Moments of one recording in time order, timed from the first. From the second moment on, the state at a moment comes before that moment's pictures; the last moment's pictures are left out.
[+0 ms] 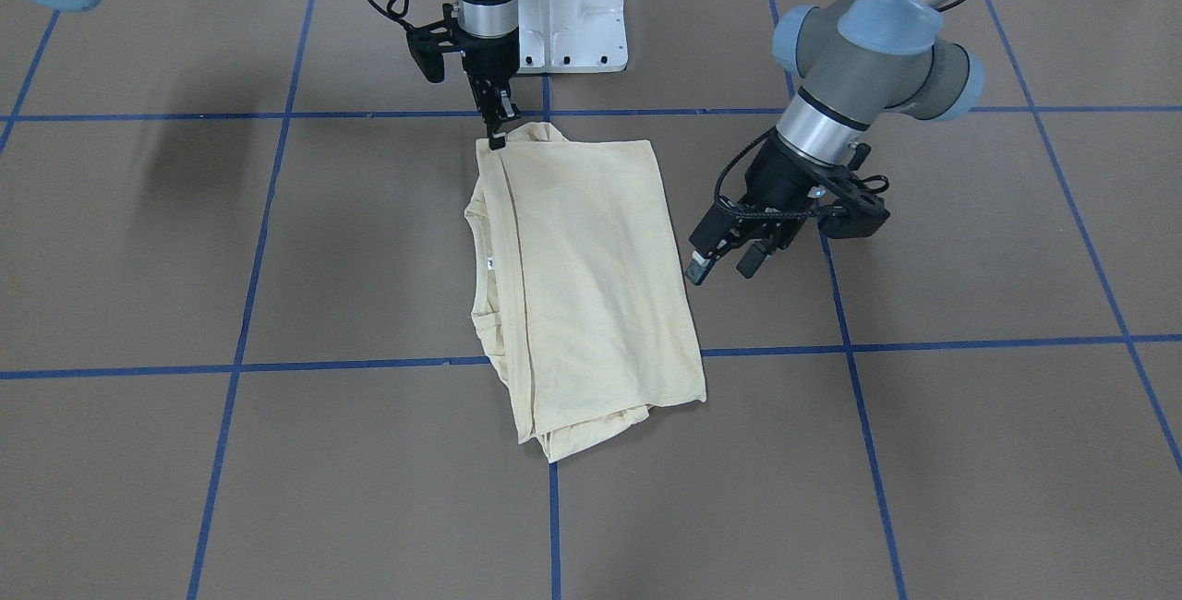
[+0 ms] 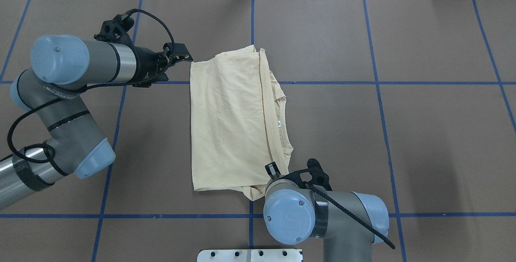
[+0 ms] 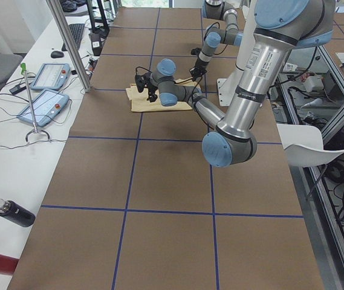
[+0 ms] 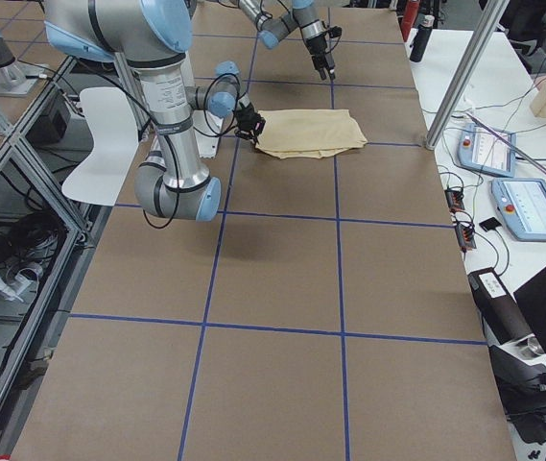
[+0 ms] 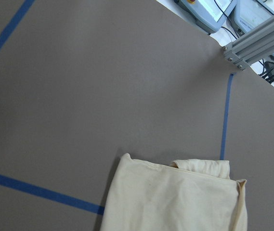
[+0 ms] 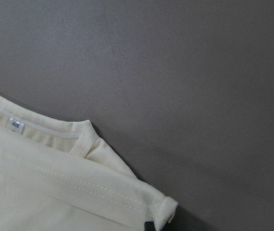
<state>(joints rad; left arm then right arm) -0.69 -1.99 -1.72 -2.30 -1.78 -1.72 0.15 -1.03 1.88 -1.66 1.37 2.61</state>
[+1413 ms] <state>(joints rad) -0.24 -1.83 -1.96 -2.12 -1.58 -2.09 0.14 -1.05 1.90 -1.67 1.38 2.60</state>
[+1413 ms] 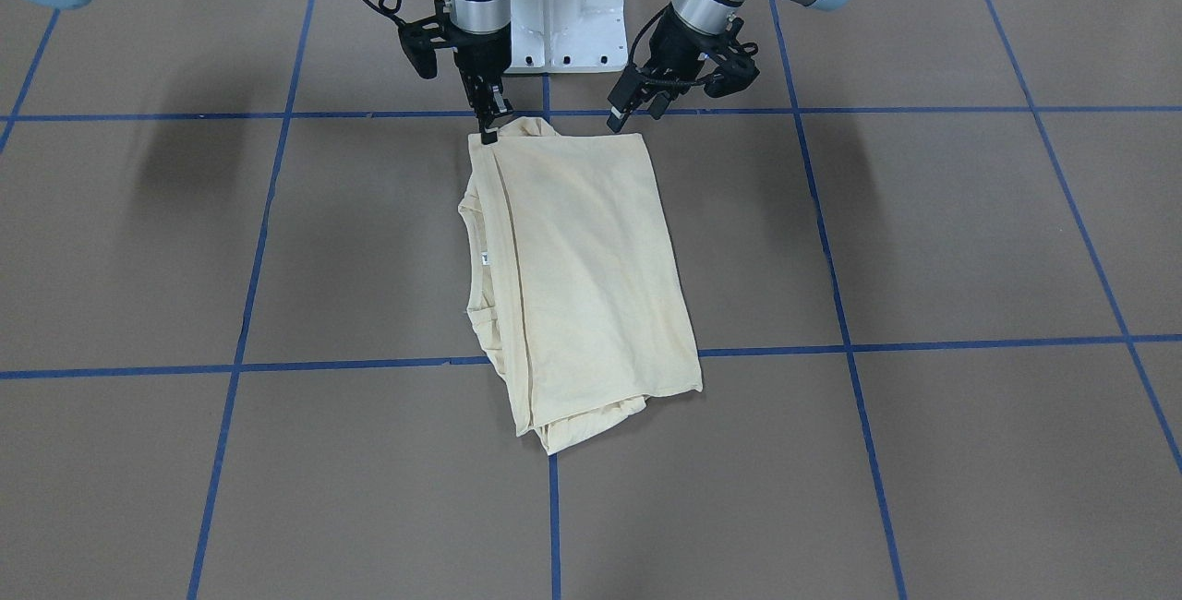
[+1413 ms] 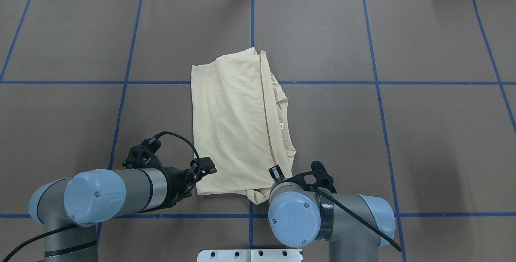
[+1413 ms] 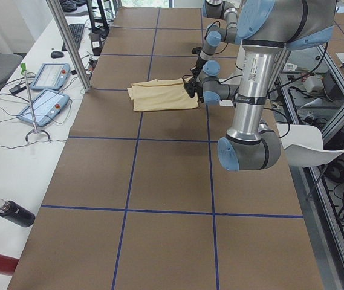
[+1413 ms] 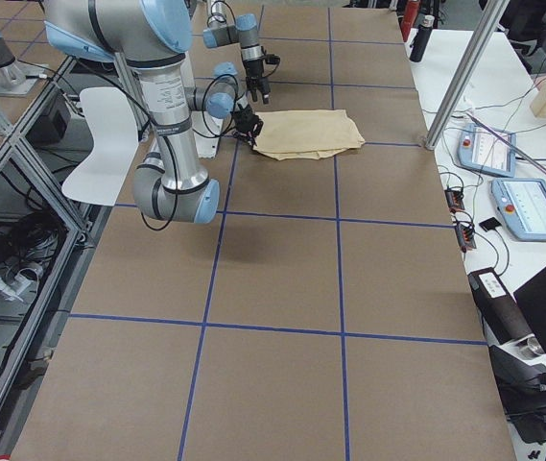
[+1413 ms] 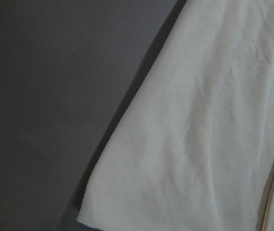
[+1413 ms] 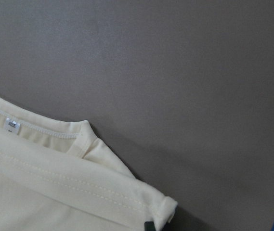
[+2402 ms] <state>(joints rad) -0.13 -1.83 -1.92 -2.12 -1.42 -2.37 0.14 -1.05 1.90 -1.67 1.37 2.60</state>
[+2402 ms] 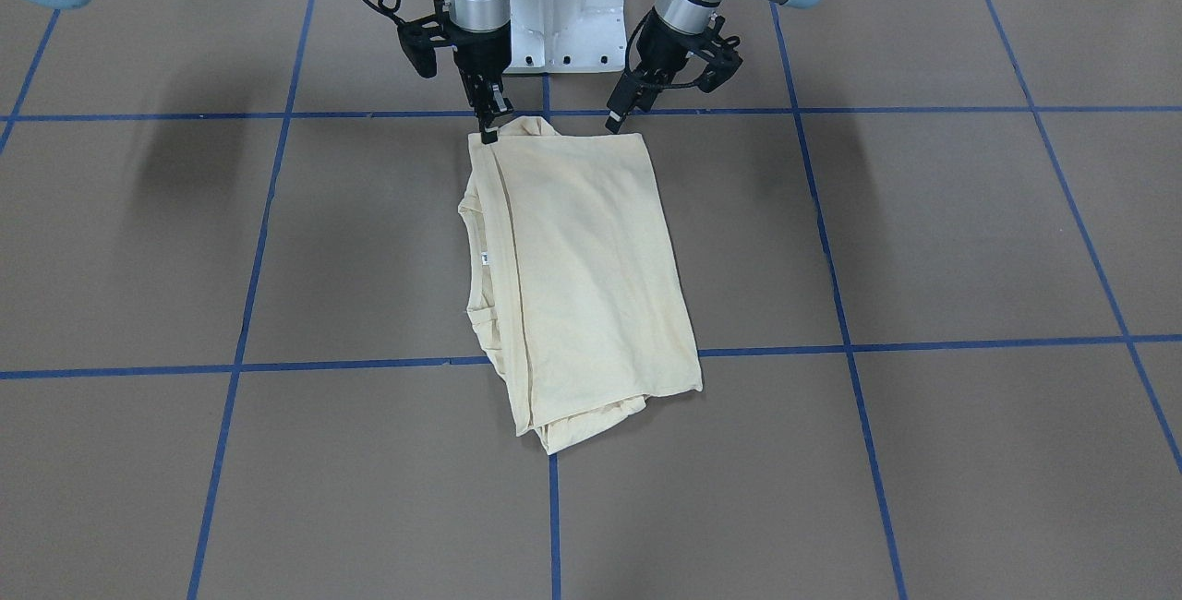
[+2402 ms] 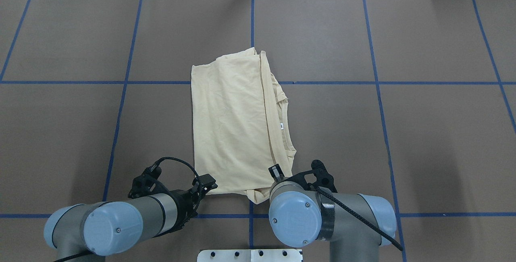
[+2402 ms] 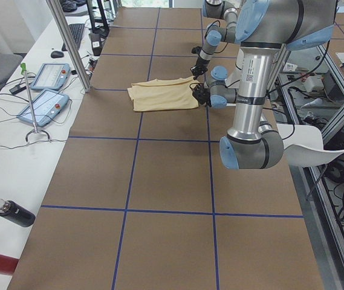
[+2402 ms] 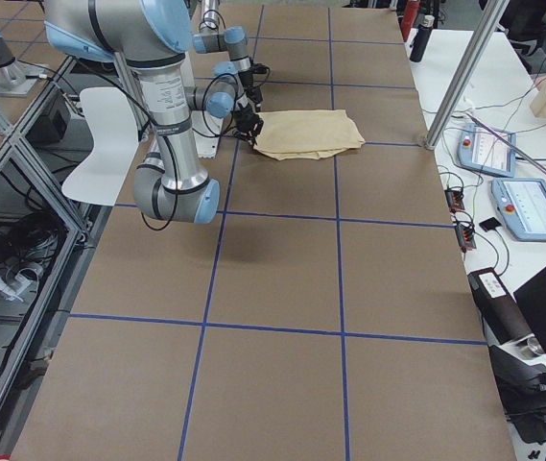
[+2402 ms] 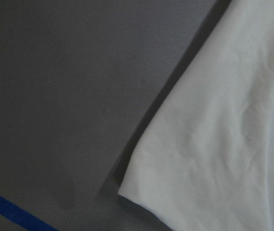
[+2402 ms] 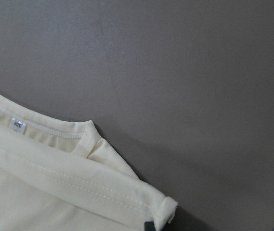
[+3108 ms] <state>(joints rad) -0.12 -1.83 -1.90 -2.11 -1.37 -2.52 0.14 -1.05 1.91 -1.67 1.37 2.60</state>
